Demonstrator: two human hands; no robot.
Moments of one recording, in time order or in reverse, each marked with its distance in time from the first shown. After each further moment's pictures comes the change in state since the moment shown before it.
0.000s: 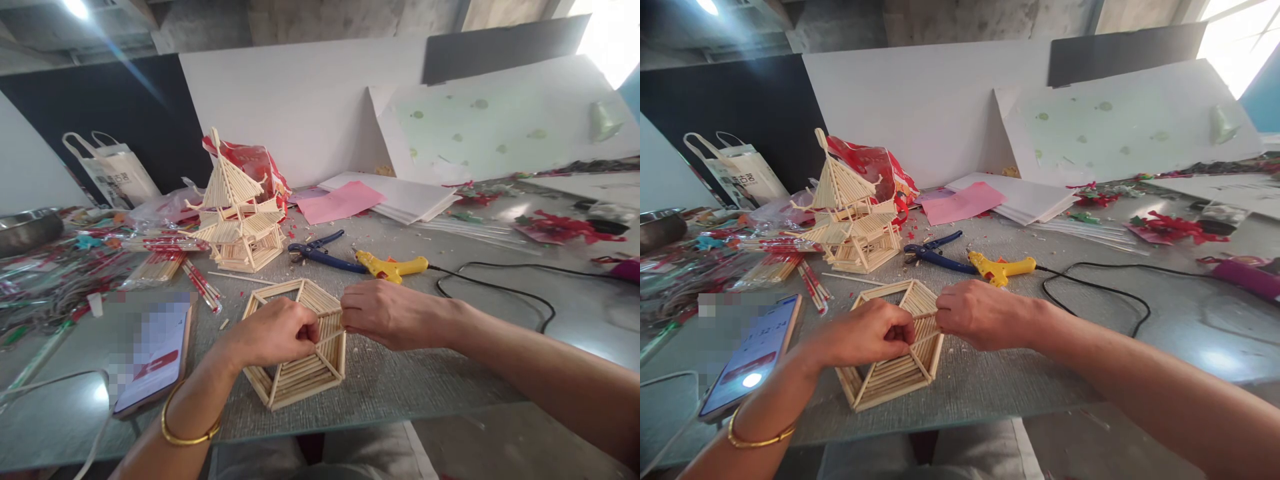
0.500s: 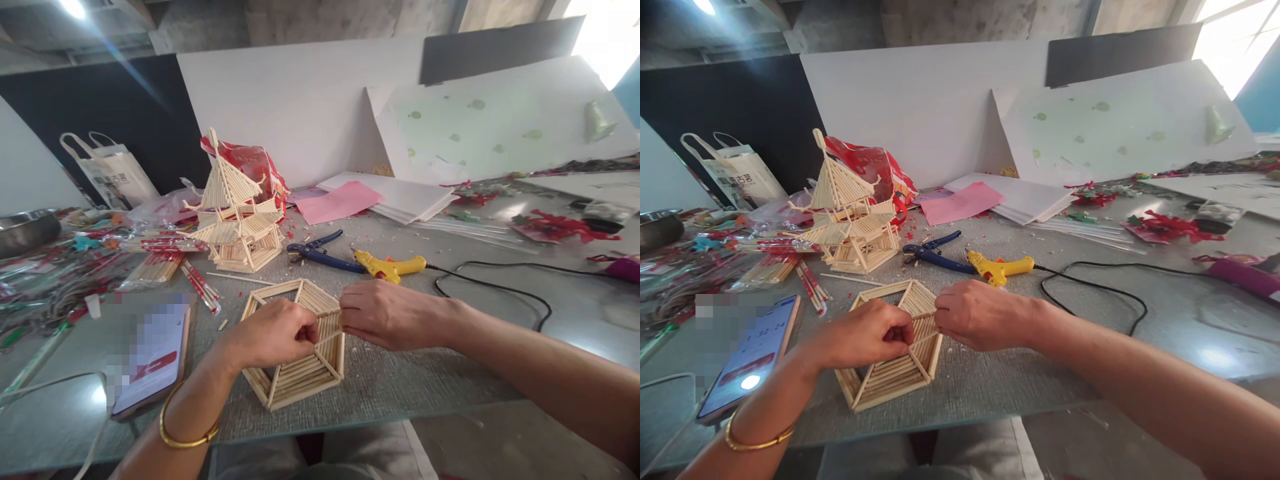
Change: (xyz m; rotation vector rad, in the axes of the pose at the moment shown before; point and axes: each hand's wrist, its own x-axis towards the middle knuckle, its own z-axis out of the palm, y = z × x) left_hand -0.001 0.000 0.001 -0.004 0.020 0.005; right_hand 0.002 -0.004 -0.004 -0.022 -0.010 0.011
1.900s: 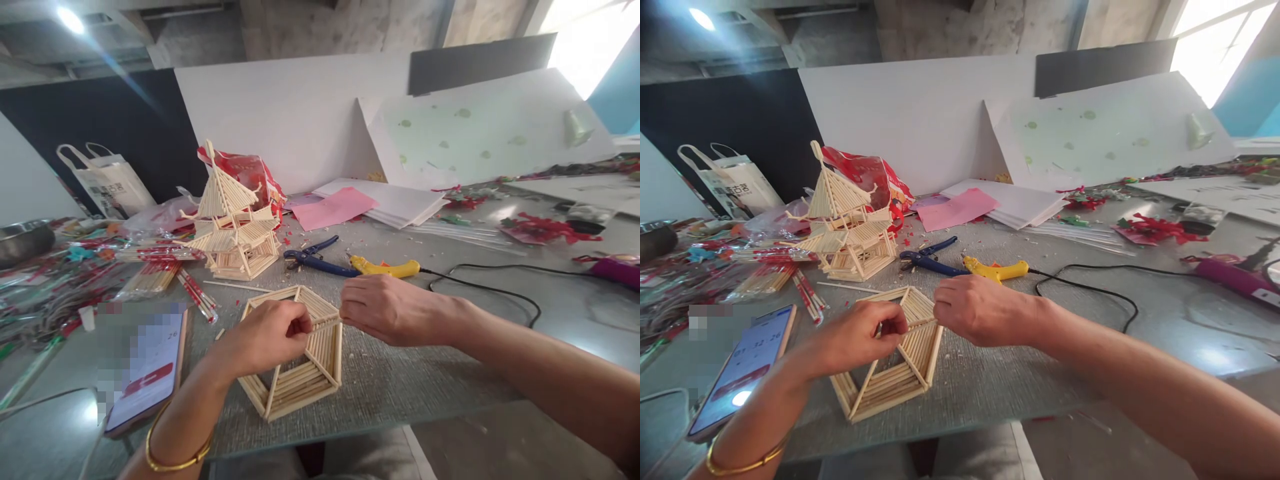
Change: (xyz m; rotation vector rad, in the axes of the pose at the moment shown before) left_hand -0.005 0.003 -0.005 -0.056 0.137 -0.098; right_hand -0.004 0.004 -0.012 -0.069 0.155 -0.016
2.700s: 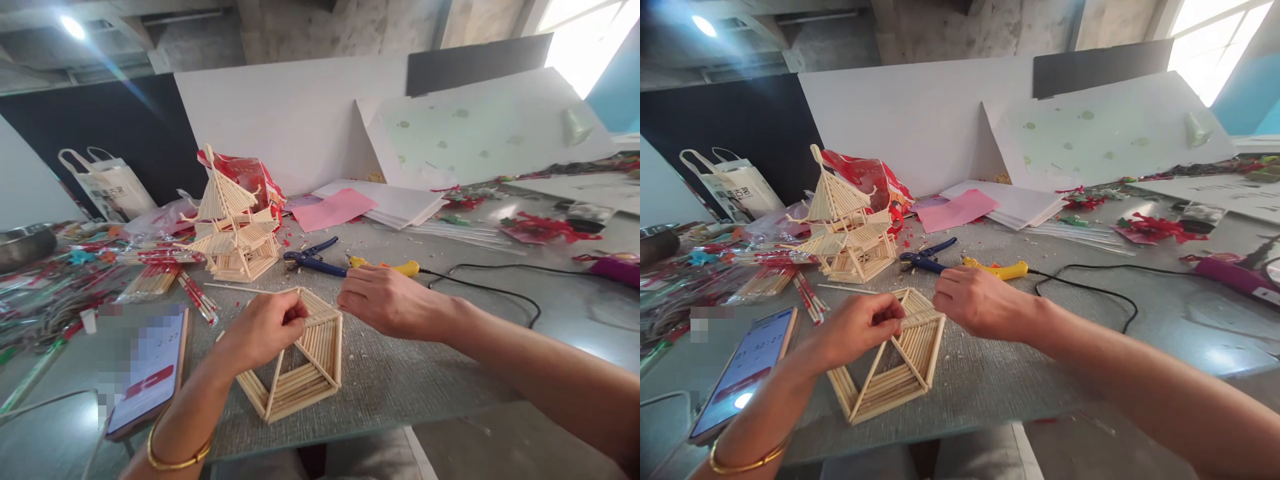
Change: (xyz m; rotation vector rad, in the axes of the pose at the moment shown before) left_hand 0.003 -0.001 -0.003 -0.056 0.127 -0.032; right_hand -0.001 0.004 0.002 -0.137 0.112 0.088
